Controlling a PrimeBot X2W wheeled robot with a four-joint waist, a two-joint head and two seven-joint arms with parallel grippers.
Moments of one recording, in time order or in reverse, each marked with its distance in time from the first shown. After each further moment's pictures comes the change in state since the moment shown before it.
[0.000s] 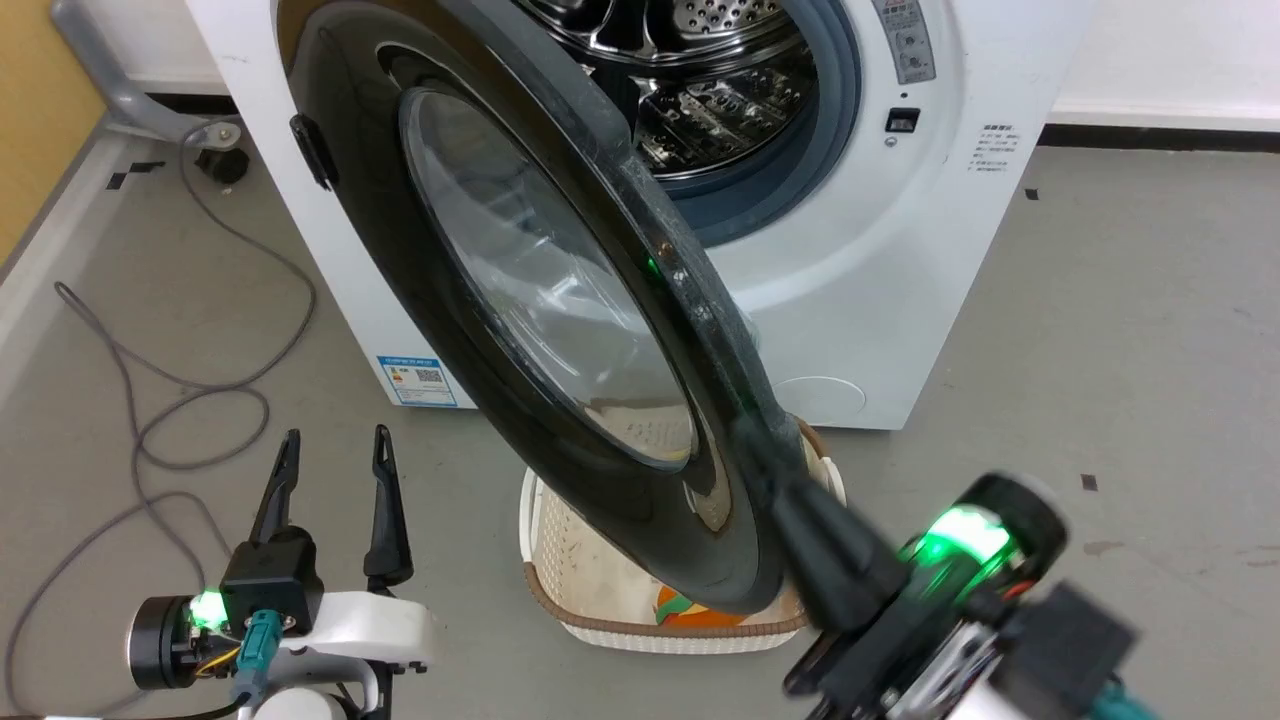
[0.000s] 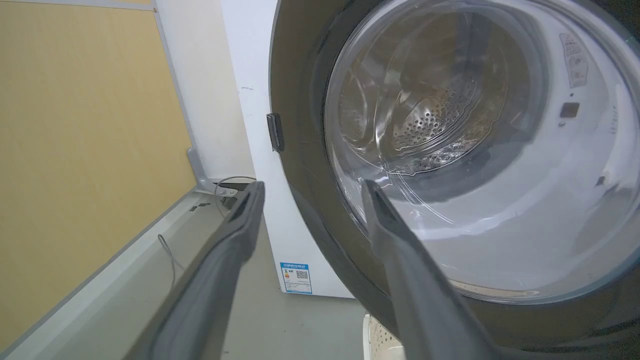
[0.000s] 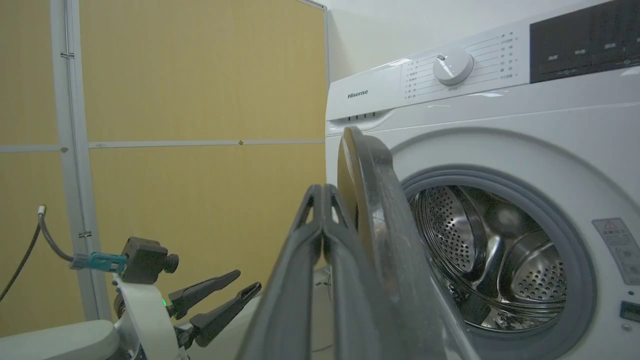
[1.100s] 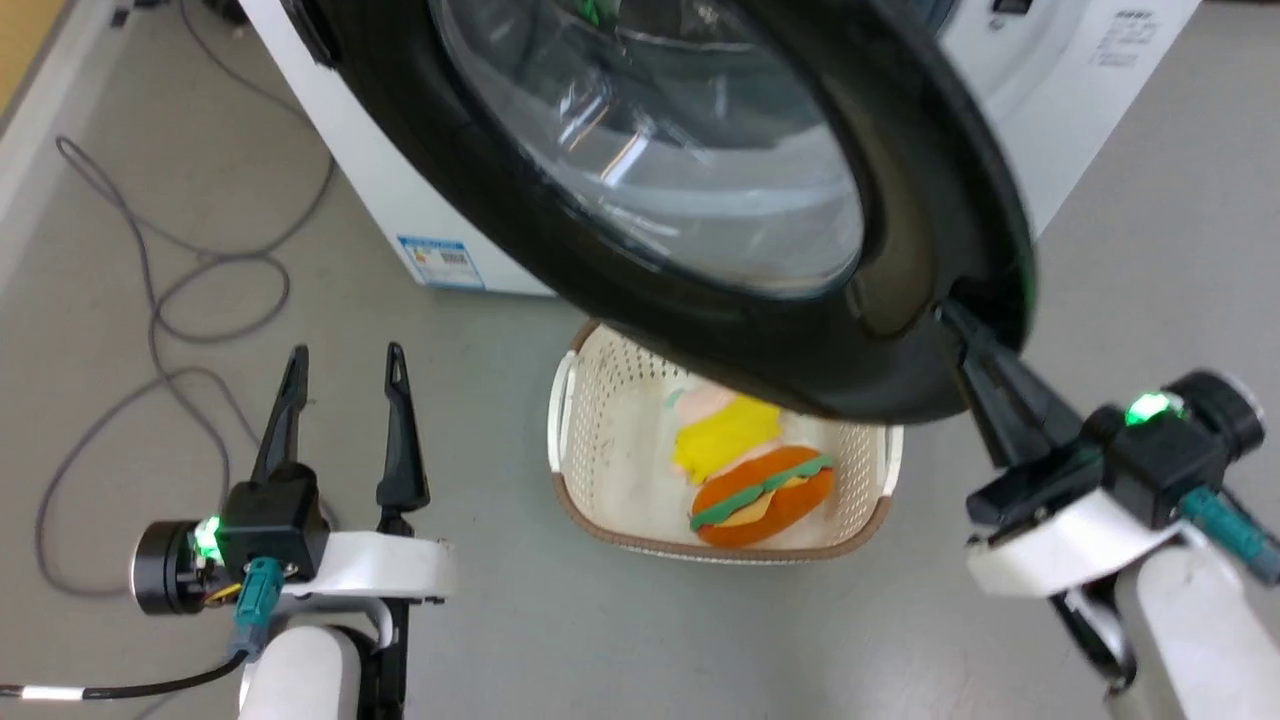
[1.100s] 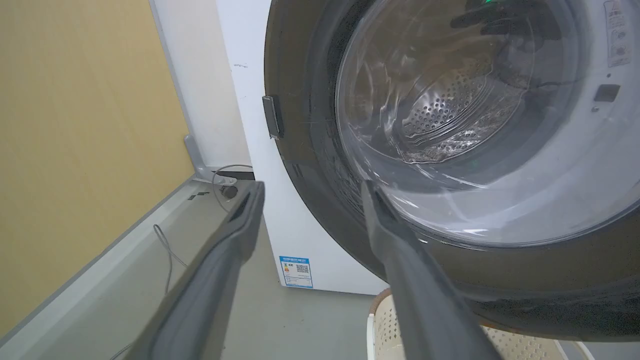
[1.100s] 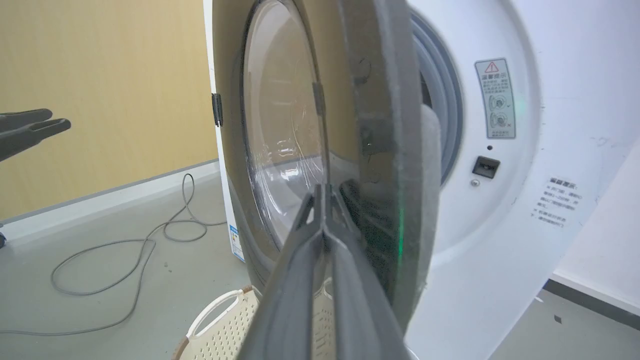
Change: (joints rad) left arm -0.086 -0.041 0.008 -0.058 0.019 -0.035 0.000; right arm -0.155 -0.116 -0.286 0.357 -0.138 0.002 0.000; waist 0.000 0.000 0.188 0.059
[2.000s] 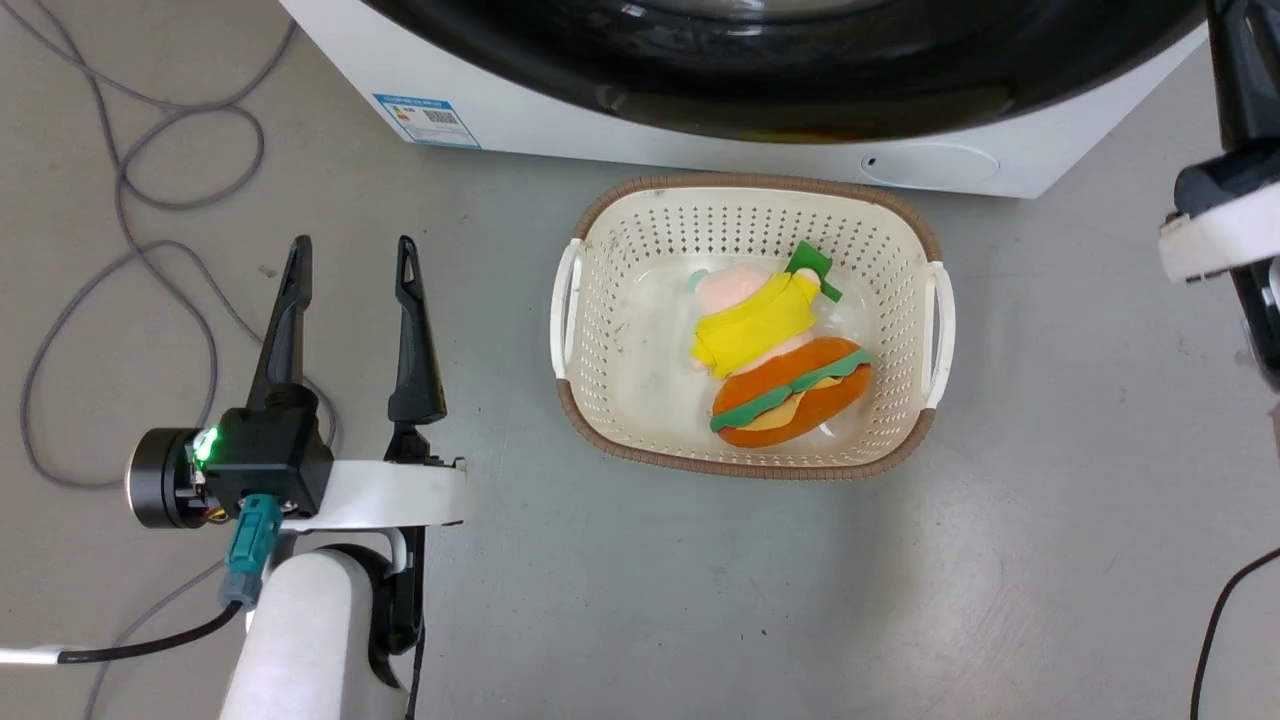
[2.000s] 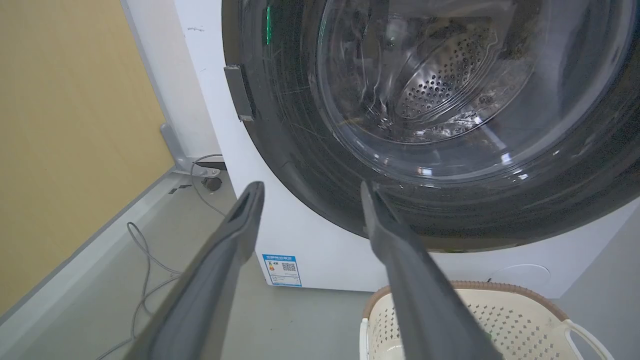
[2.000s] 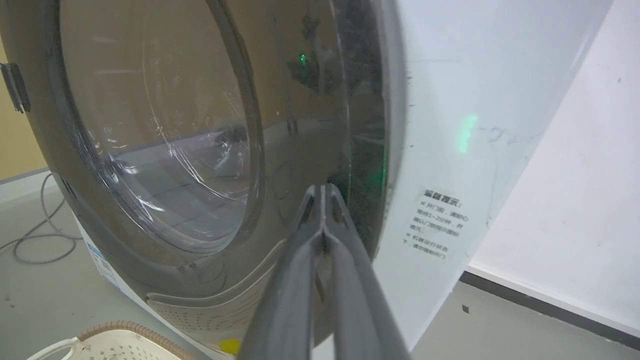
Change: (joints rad) left arm -0.121 -0.012 -0.031 -0.057 -0.002 0.002 0.000; right arm -0.483 -0.090 -0.160 0.309 -0.035 0.000 0.000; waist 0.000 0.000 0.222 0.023
